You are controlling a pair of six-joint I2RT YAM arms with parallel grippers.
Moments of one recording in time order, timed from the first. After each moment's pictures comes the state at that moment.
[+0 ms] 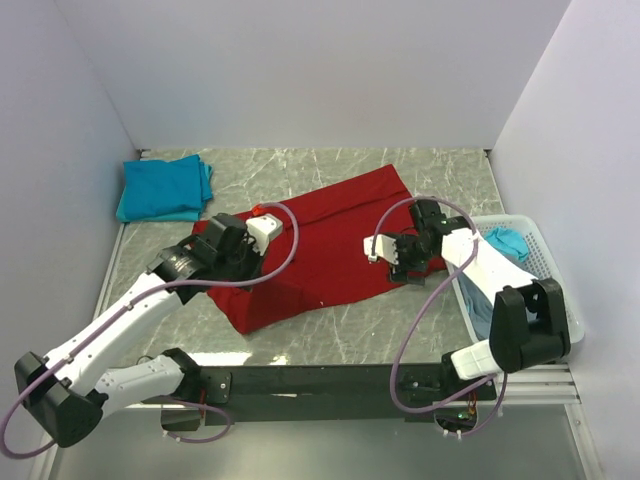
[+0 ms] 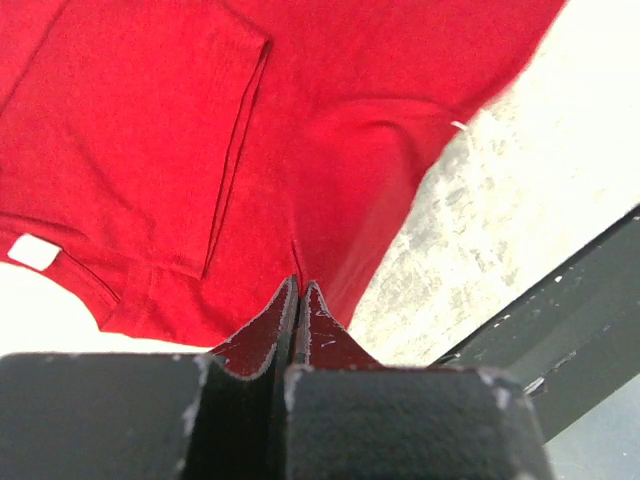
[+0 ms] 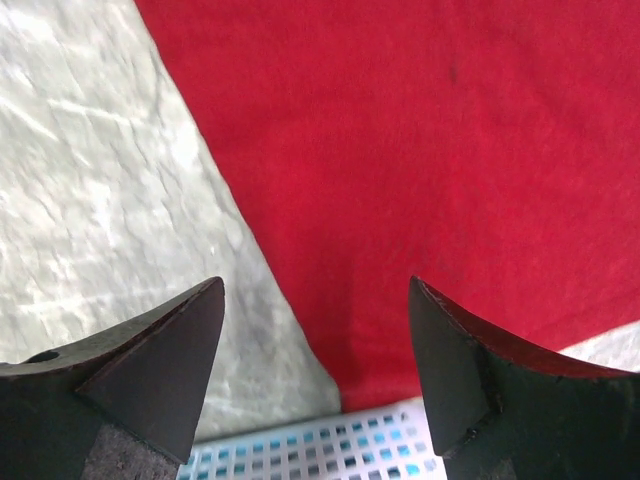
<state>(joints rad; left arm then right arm) -0.65 1.04 0.98 -0.77 0.05 -0.03 0.25 1.41 0.94 -0.79 -0.37 -1.33</state>
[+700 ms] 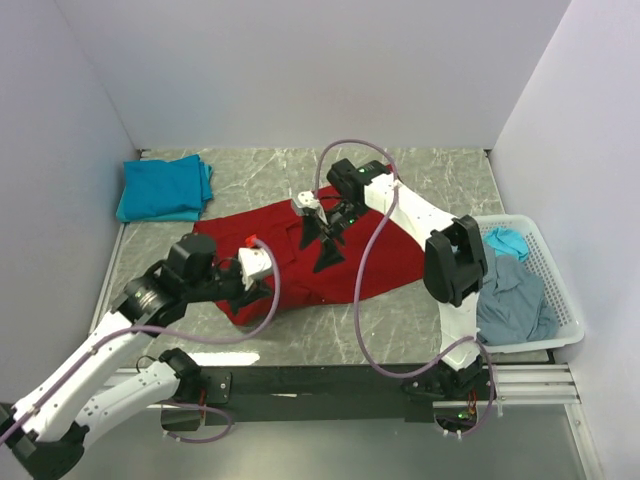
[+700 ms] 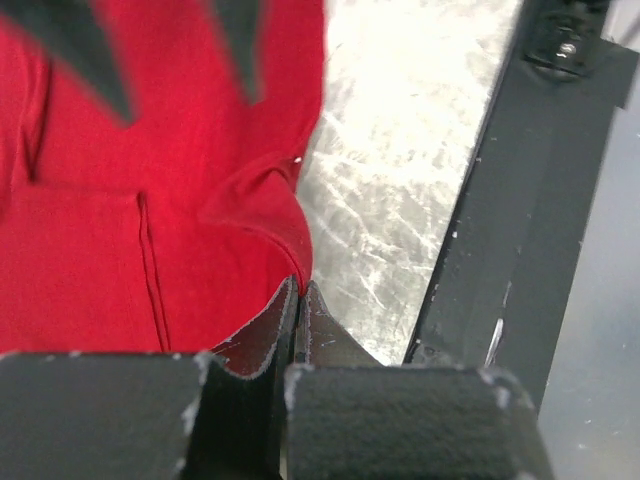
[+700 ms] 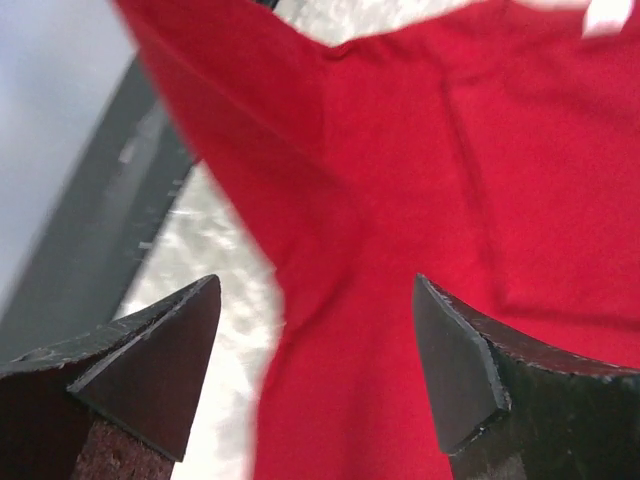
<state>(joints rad) -0.66 0.79 0.89 -0.69 0.46 0.26 0.56 1.99 1.74 -1.23 -1.11 -1.23</state>
